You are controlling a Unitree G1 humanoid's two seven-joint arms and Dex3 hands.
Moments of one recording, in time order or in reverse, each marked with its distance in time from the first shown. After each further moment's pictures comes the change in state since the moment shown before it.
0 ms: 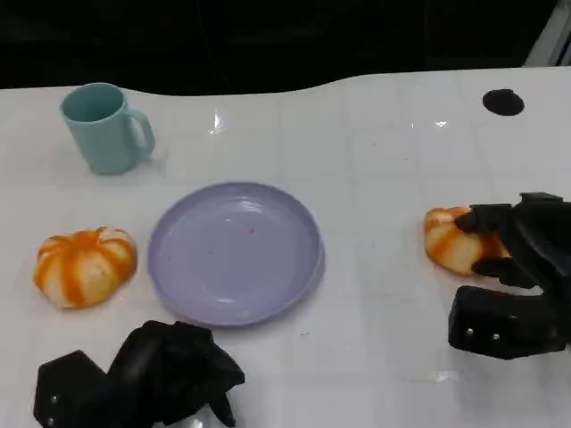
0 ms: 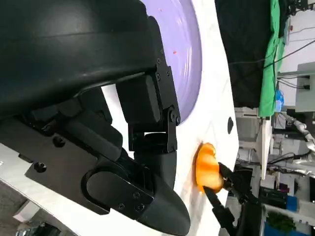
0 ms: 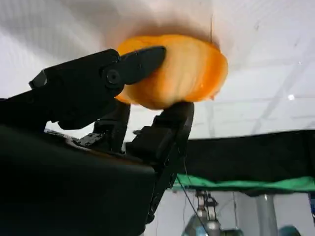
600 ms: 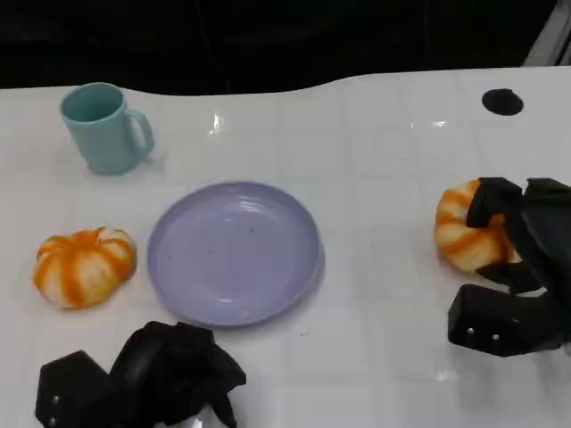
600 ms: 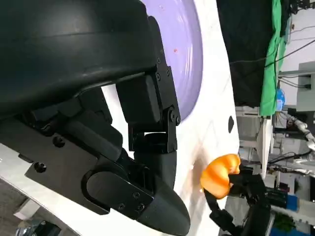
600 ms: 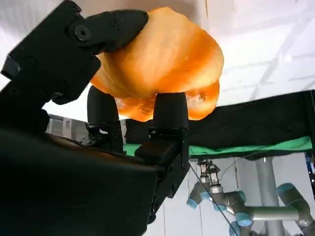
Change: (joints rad) left arm -0.001 -0.003 -0.002 0.010 0.000 -0.003 0.000; right arm -0.025 0.014 0.009 0.050 0.023 -0.054 -0.167
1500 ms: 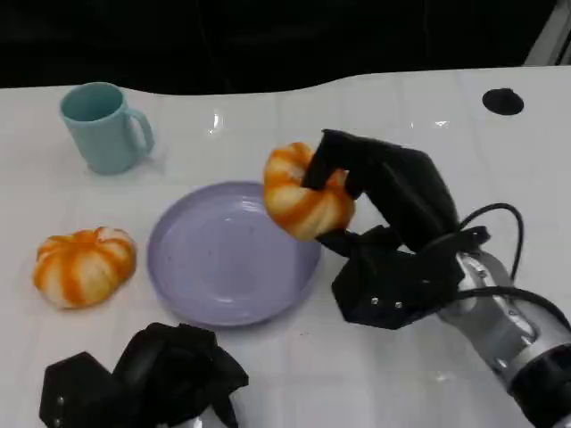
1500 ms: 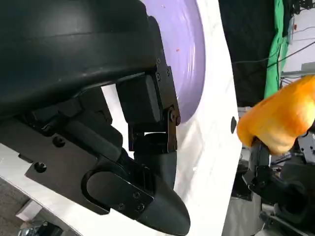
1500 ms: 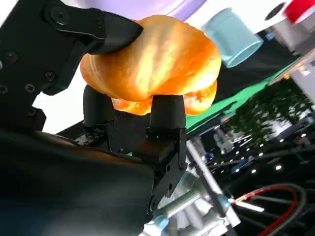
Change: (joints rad) left arm 0.002 -0.005 0.000 0.001 0.017 -0.002 0.010; right arm -0.017 0.287 -0.027 -0.377 0.213 -0.043 0.372
